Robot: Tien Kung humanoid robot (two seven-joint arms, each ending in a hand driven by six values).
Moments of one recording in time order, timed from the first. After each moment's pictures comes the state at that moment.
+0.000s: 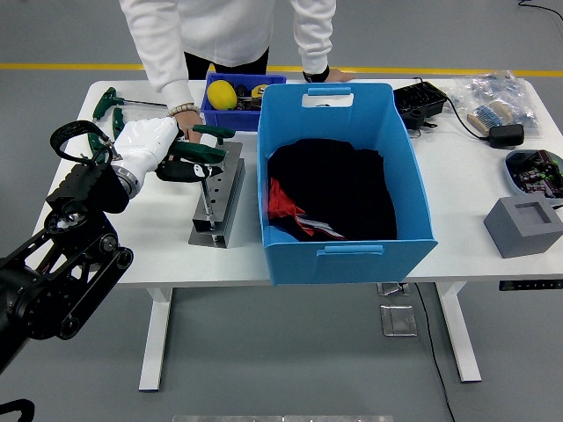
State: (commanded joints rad) left arm -0.48 0.21 -1.08 -1.33 2.27 -0.05 0.36; right arm 0.15 -0.20 0.69 0.18 -0.92 -0.17 -0.16
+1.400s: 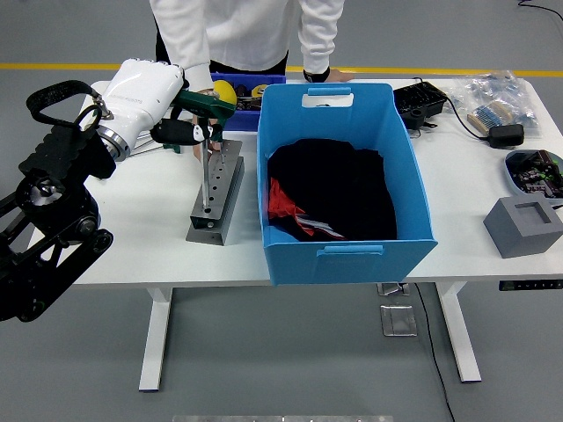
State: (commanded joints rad) left arm -0.61 0.40 -0.95 -1.53 2.27 -0.03 0.38; right arm 0.14 -0.19 0.71 0.18 -0.94 -0.17 -0.17
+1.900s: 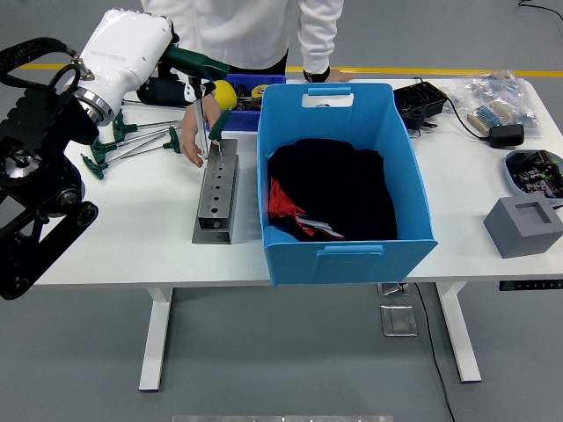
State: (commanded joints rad) left arm -0.69 0.42 -1.00 -1.57 2.27 -0.01 0.37; right arm 0.13 -0.19 0.71 0.18 -0.95 -0.17 -0.18
